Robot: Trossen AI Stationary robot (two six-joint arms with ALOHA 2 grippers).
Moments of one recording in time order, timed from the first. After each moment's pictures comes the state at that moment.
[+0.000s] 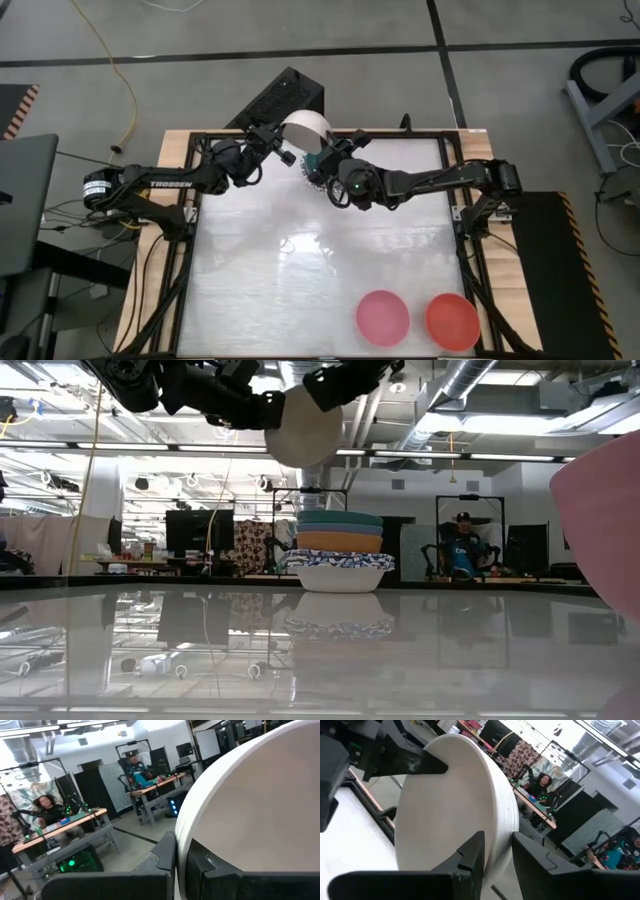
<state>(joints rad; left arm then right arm) 0.32 1.31 0.72 0.84 -0.59 0.45 -0.01 1.66 1.36 0.25 1.13 -0.53</state>
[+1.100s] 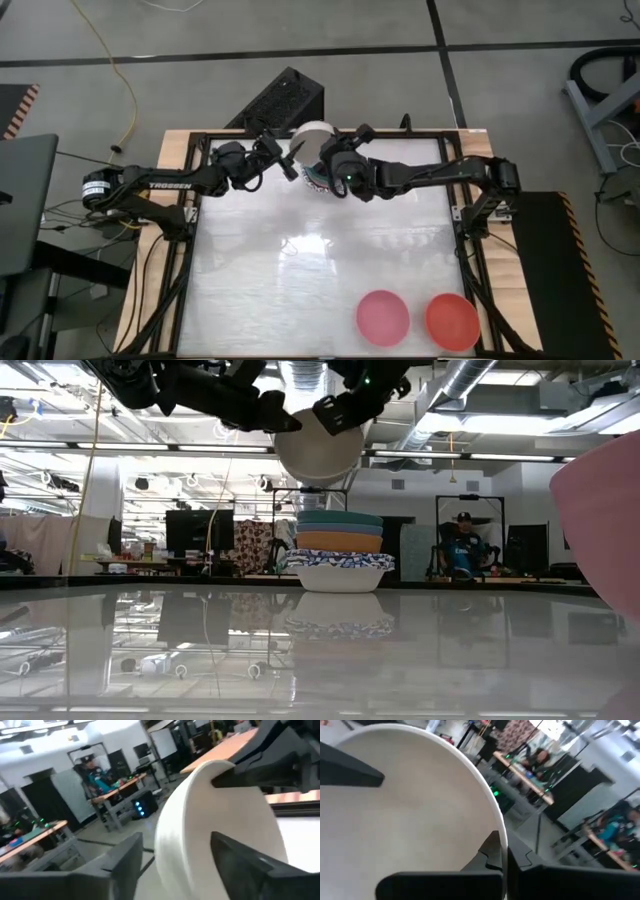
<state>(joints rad) 0.31 1.30 0.72 0.73 -0.40 0.45 -0.09 1.66 1.36 0.03 1.13 -0.31</state>
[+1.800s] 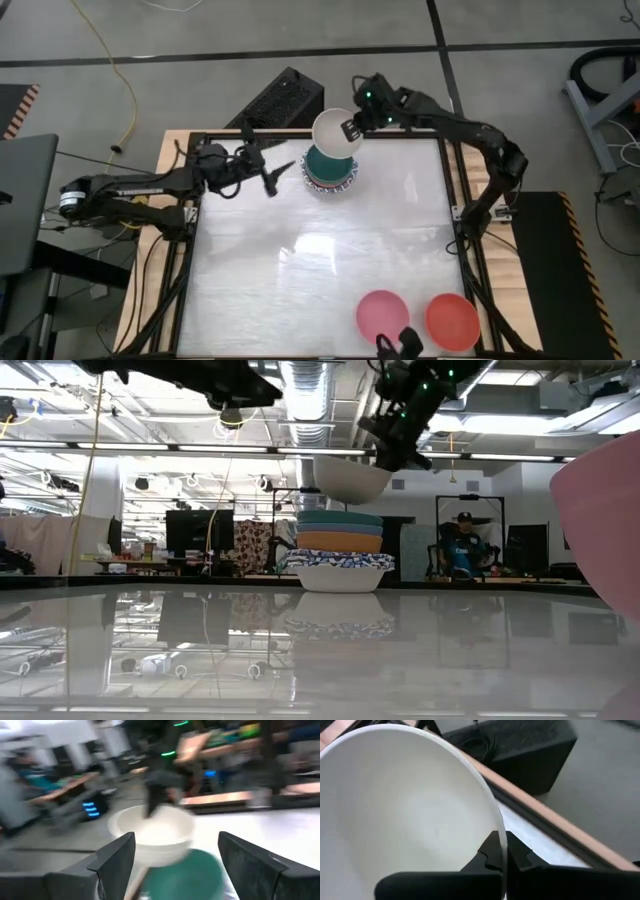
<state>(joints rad) 0.25 1.04 0.72 0.34 -0.21 0.32 -0.63 1.64 1.57 -0.72 0.00 0.29</state>
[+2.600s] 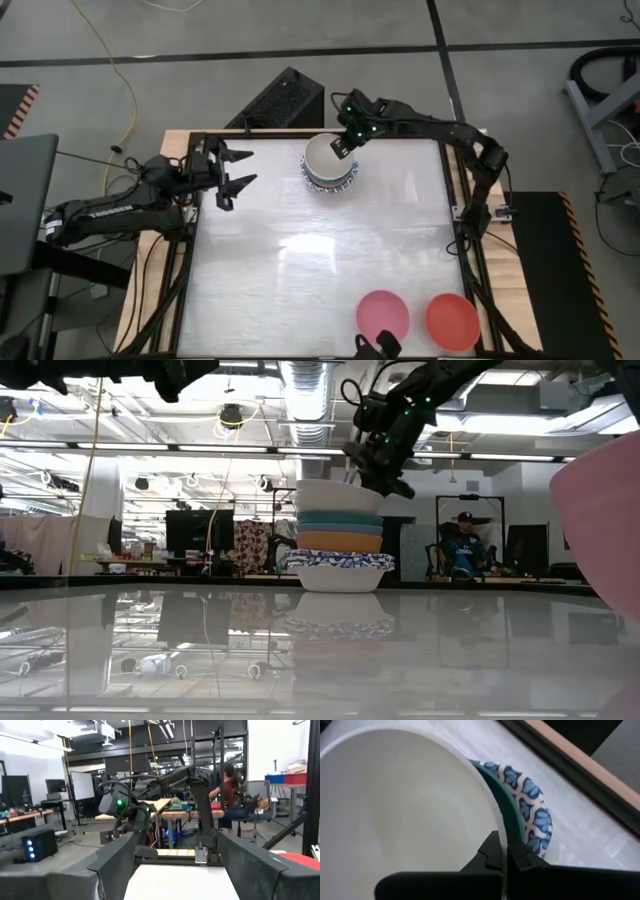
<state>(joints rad) 0.33 0.57 0.45 0.44 0.12 0.04 -0.60 1.79 1.57 -0.73 -0.16 0.26</state>
